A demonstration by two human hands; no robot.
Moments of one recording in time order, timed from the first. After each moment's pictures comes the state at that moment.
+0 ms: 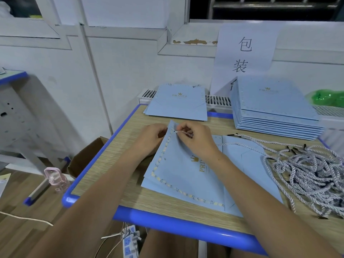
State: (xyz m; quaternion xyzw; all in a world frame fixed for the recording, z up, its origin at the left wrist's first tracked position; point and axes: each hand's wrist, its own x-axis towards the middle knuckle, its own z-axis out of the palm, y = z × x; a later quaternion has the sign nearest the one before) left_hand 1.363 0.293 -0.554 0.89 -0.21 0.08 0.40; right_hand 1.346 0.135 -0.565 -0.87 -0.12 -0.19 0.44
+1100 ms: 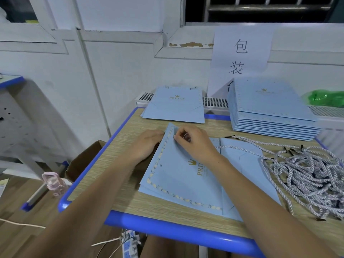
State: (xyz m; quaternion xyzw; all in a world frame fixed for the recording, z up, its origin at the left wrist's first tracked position) left_hand 1.357 0.296 -0.551 0.83 -0.17 -0.06 0.53; right_hand 1.342 0.131 -0.560 -0.90 -0.14 -0.17 0.38
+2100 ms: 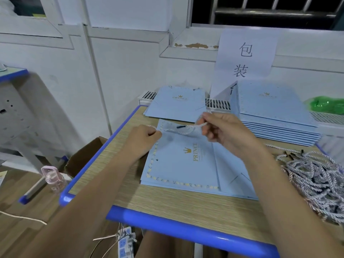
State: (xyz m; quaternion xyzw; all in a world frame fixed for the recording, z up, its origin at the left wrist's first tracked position) left_hand 1.366 0.309 -0.559 0.89 -0.14 0.08 0.43; right_hand 1.310 0.090 -0.502 -0.72 -0.06 0.02 0.69
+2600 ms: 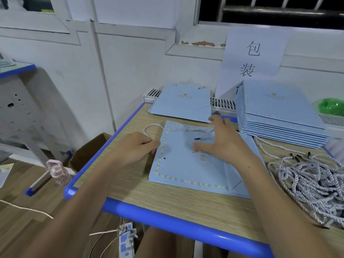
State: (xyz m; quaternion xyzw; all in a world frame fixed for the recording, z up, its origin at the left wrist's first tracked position) left_hand 1.331 0.338 -0.549 0.92 -0.13 -0.02 0.37; right_hand 1.309 0.098 -0.528 -0.97 -0.02 -0.09 0.24
